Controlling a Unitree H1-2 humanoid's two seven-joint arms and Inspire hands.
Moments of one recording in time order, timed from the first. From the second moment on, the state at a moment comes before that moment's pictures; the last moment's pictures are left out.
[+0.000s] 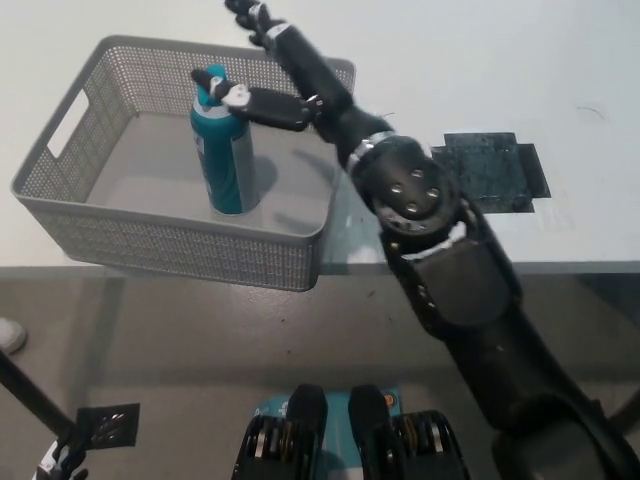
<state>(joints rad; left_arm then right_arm) 0.40 0.17 0.15 -0.17 -0.05 -0.17 -0.07 -0.92 0.07 0.20 0.33 -0.10 0.12 0.13</state>
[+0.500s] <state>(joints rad) 0.40 0.17 0.15 -0.17 -0.05 -0.17 -0.07 -0.56 -0.12 0.12 -0.23 -0.08 0.17 0.14</state>
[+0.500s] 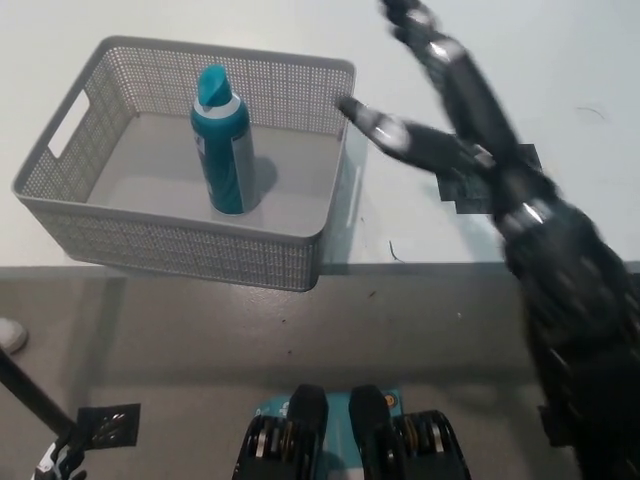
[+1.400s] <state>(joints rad) 0.42 0.17 0.22 -0.14 -0.06 -0.19 -0.07 0.29 -0.29 0.00 0.06 0.01 -0.11 0.18</state>
